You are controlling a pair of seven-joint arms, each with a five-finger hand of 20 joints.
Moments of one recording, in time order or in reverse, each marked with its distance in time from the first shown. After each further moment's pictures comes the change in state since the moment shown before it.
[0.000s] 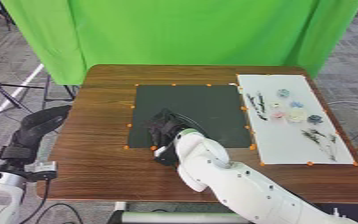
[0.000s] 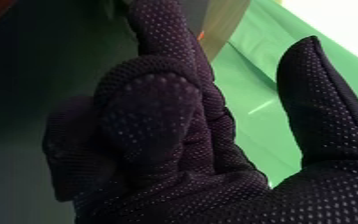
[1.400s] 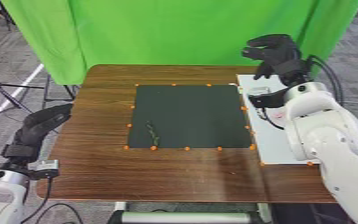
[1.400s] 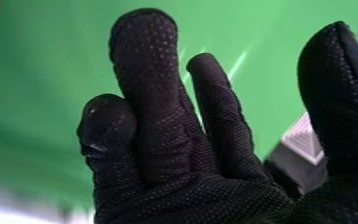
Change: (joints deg) left arm -2.2 -1.1 0.7 1.3 -0.1 -1.9 0.3; right arm -17.7 21.8 41.7 -23.4 -3.3 4.6 -7.8
